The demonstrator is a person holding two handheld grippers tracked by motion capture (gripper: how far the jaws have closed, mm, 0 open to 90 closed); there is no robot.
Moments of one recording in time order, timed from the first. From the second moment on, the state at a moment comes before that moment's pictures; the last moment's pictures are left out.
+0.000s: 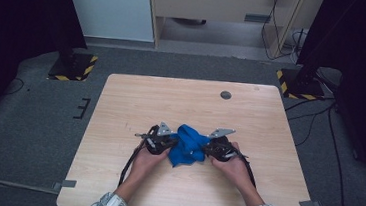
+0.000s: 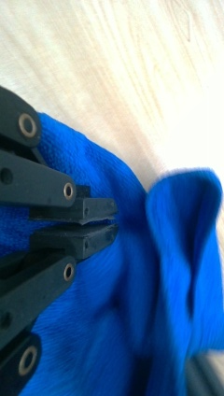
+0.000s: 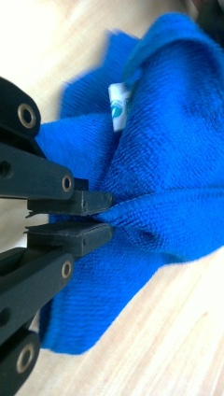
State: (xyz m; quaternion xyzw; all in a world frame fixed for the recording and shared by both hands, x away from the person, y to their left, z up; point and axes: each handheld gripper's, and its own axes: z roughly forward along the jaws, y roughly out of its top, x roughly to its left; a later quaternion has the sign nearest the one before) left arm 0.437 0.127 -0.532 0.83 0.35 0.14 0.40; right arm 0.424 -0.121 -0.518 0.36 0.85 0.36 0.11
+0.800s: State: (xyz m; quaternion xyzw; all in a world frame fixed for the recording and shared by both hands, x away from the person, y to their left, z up) left arm 0.441 0.155 -0.515 0.81 0.38 0.19 0.41; right arm 0.406 -0.115 -0.503 0.37 0.81 0.43 0.14
